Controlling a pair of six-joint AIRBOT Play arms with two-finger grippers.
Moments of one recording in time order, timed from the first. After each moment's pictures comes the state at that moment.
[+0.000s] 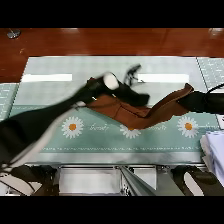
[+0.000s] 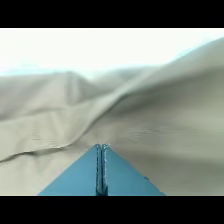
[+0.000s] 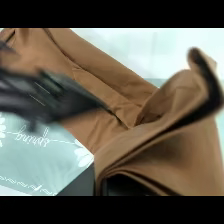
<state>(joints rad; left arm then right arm) -0.68 -1.72 1.55 0.73 -0.91 -1.47 -0.08 -0.70 0.98 -1.05 1.35 1.54</state>
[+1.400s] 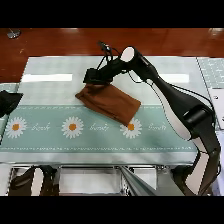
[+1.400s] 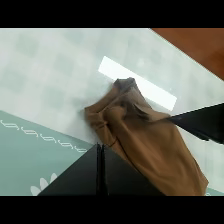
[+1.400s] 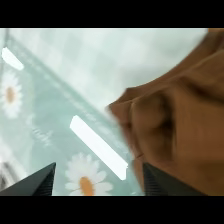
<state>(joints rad) 0.47 -0.44 0.71 0.89 -1.07 -1.48 0.50 -2.02 2.02 -0.70 1.14 1.51</state>
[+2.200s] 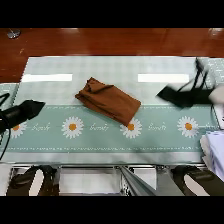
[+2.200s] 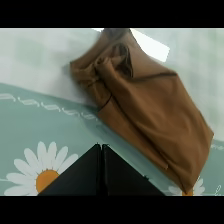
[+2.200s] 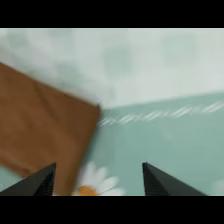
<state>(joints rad) 0.27 -0.47 0.55 0.88 -1.01 -1.44 0.09 -0.92 0.72 -1.08 0.87 1.81</state>
